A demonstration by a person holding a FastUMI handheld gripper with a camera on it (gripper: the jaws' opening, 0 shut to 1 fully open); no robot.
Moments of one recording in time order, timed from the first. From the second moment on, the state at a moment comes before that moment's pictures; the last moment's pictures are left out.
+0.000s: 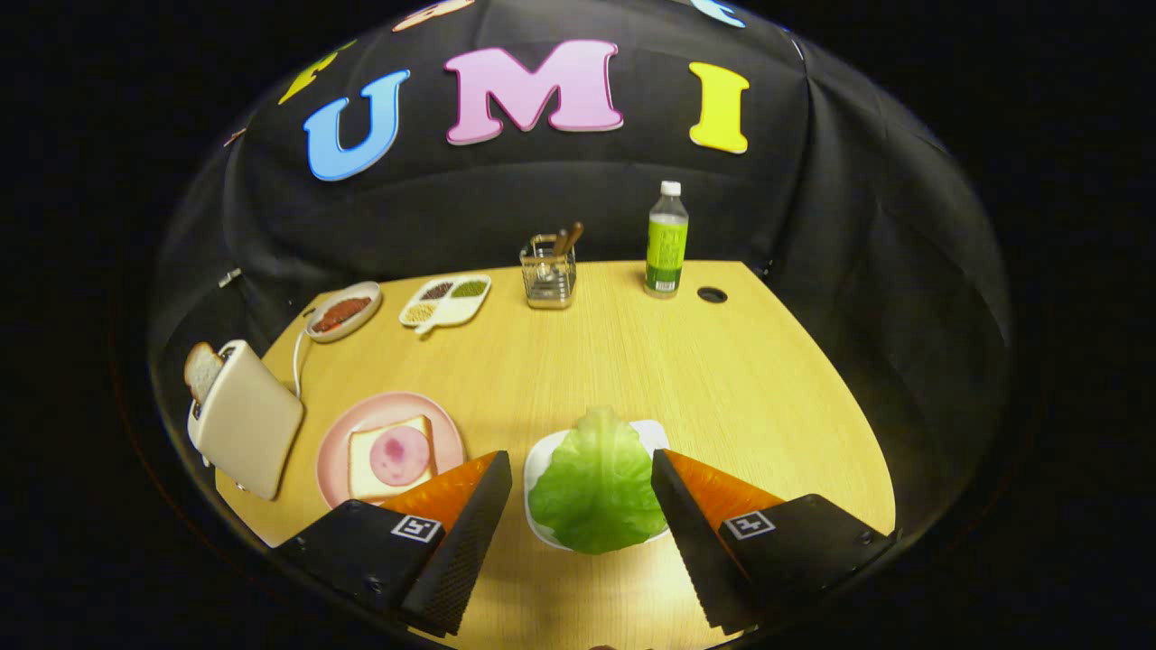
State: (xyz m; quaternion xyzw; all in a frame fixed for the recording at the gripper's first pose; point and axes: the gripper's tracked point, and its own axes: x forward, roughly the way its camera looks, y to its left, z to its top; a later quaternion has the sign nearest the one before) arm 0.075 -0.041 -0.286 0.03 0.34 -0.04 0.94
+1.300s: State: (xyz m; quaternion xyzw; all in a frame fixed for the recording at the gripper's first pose) arm 0.098 -0.073 -0.381 0.02 0.46 -0.03 0.89
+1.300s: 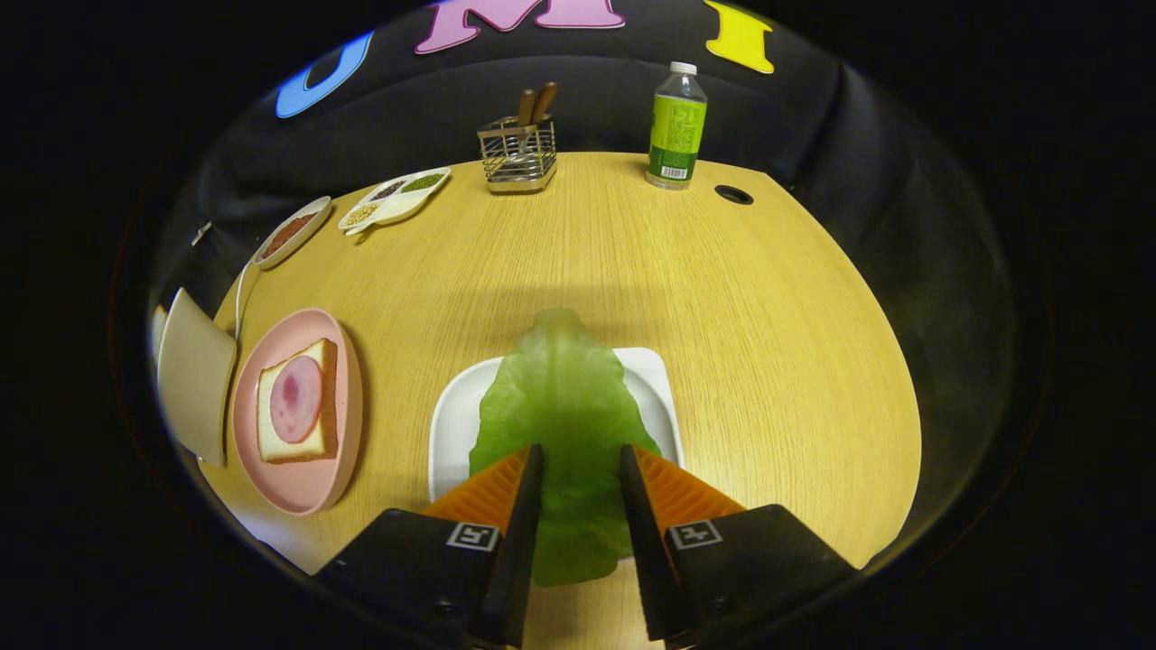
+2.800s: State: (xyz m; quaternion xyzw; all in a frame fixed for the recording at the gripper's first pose) arm 0.081 0.024 -0.243 0.05 0.38 0.07 0.92
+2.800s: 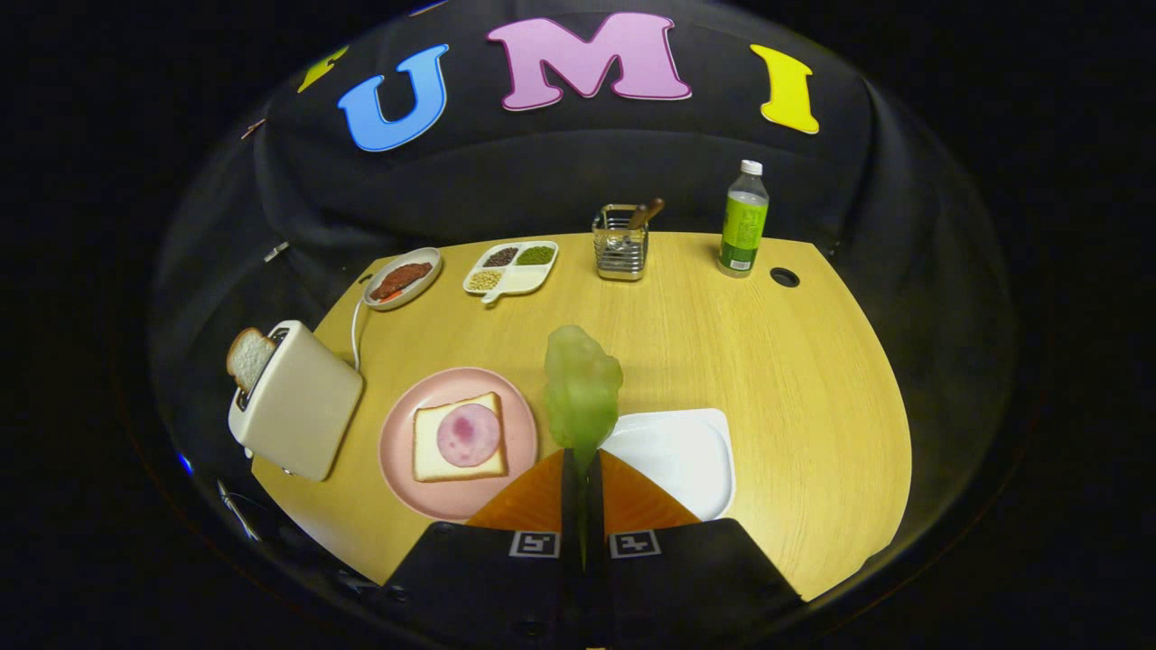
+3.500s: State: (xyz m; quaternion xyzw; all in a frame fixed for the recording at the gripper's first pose) arm 0.085 0.142 -0.243 0.01 0.39 0.16 0.91
